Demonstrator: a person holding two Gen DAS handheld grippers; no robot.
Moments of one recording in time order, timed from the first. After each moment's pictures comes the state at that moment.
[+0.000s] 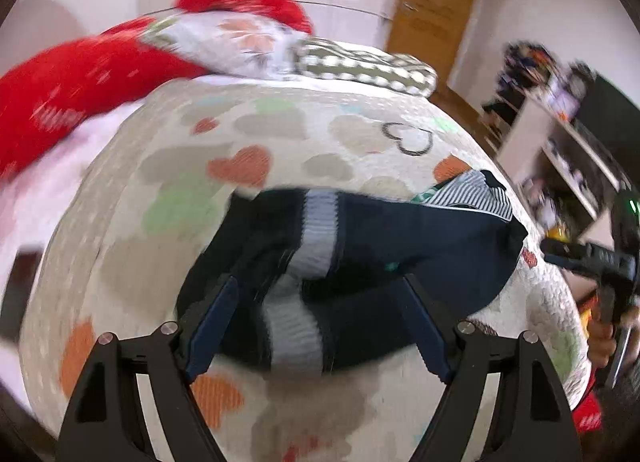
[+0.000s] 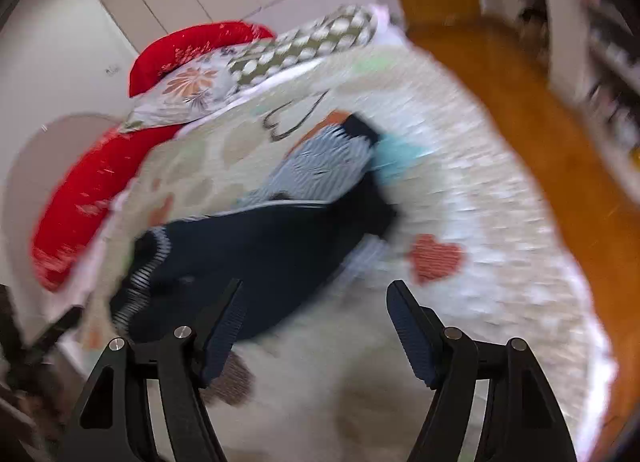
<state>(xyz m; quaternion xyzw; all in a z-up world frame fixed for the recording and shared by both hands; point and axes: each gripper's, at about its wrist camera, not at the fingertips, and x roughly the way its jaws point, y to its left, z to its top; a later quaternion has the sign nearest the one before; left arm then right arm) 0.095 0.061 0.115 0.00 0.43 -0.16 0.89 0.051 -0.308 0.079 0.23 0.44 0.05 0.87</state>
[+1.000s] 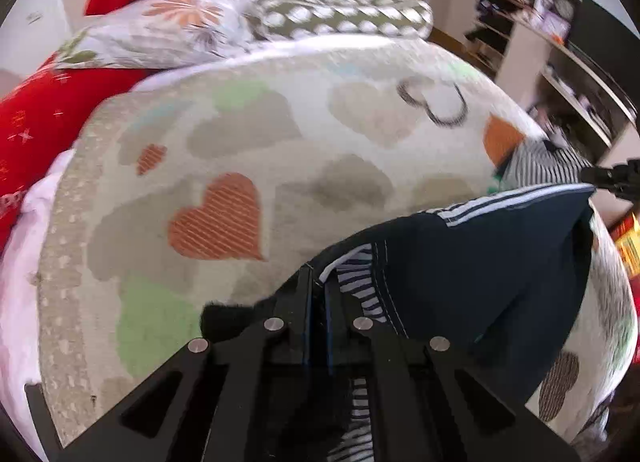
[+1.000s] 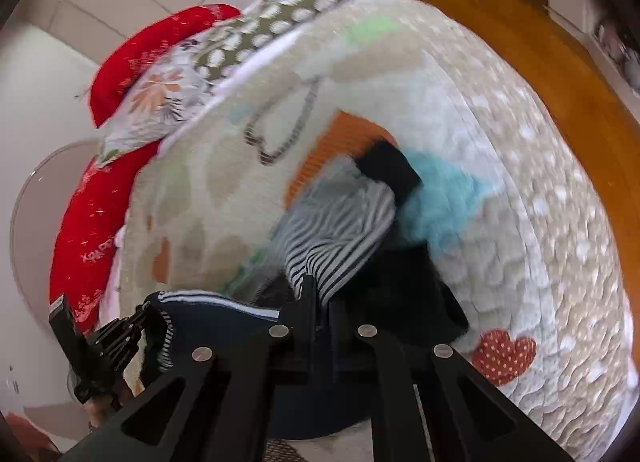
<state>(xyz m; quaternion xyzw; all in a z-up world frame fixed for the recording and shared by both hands) 0.225 0.048 0.071 0.10 0.47 -0.18 0.86 0.163 -0.314 0.076 0.30 0.50 0.04 0.81</state>
